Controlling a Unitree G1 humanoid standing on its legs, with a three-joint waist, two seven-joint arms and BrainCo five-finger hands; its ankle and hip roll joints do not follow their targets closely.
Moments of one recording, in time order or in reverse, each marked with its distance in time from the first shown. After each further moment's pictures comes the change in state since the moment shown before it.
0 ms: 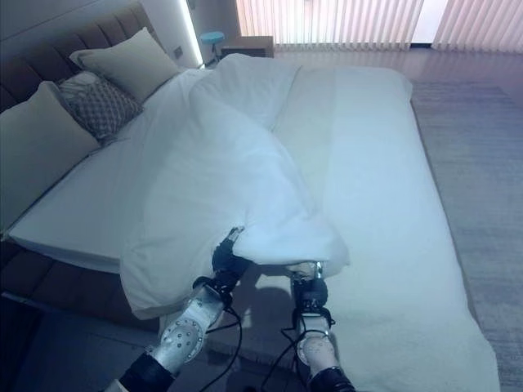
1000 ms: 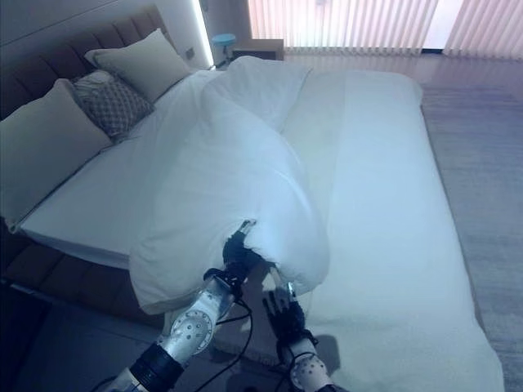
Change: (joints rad) left arm -0.086 -0.027 -0.088 -0.006 -0.013 0.005 0.020; right arm 0.009 -0.004 0.123 0.175 -0.024 0.213 0.001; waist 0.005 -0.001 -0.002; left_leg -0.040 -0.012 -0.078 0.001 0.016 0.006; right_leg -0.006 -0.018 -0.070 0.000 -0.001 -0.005
